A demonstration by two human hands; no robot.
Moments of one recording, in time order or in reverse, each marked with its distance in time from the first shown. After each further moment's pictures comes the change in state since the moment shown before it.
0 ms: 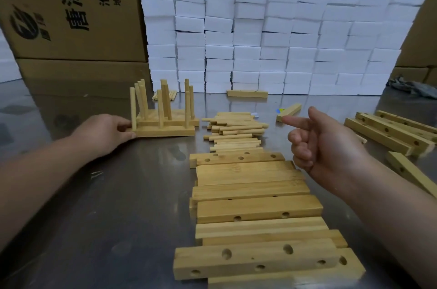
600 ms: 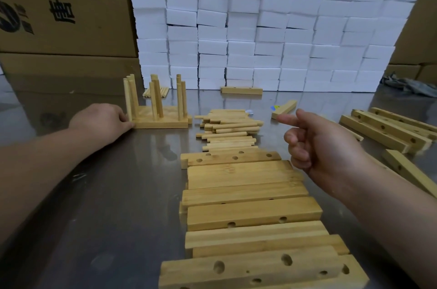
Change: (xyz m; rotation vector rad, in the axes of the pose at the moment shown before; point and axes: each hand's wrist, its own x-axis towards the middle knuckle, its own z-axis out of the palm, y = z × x) left_hand 0.033 0.013 0.015 0.174 0.110 -0.014; right_hand 0.001 0.004 -0.001 -0.096 0.006 -0.057
